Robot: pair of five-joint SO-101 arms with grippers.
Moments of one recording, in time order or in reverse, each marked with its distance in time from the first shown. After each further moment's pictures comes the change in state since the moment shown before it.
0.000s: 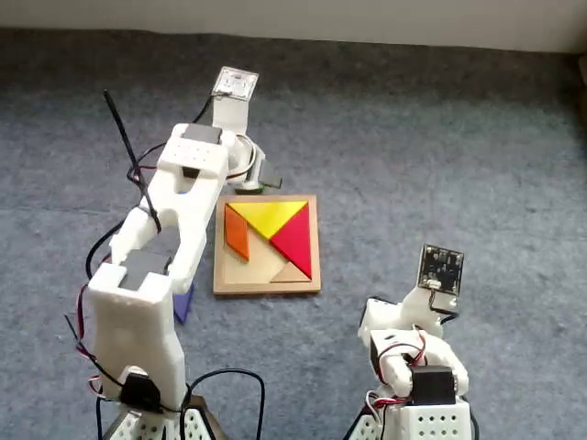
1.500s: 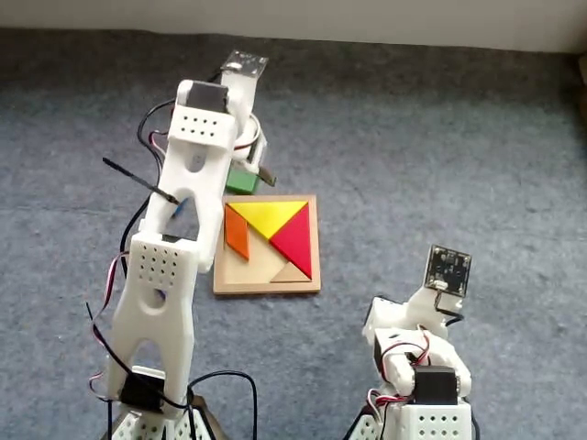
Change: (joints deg) left arm 0.4 27.7 -57.8 42.9 -1.8; right arm 2.6 0.0 0.0 0.0 0.0
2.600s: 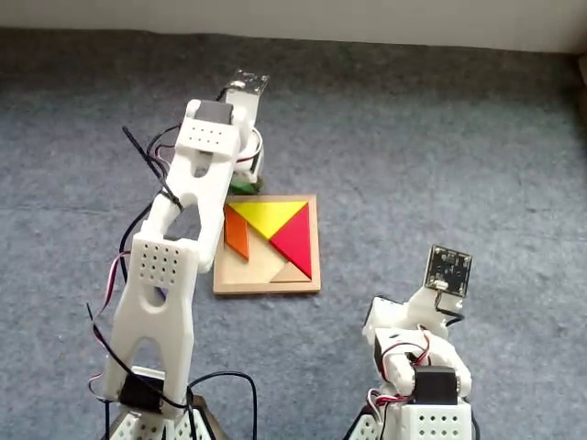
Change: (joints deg) left arm -2.3 3.6 8.2 -12.0 -0.2; right arm 0.1 0.0 0.0 0.0 0.0
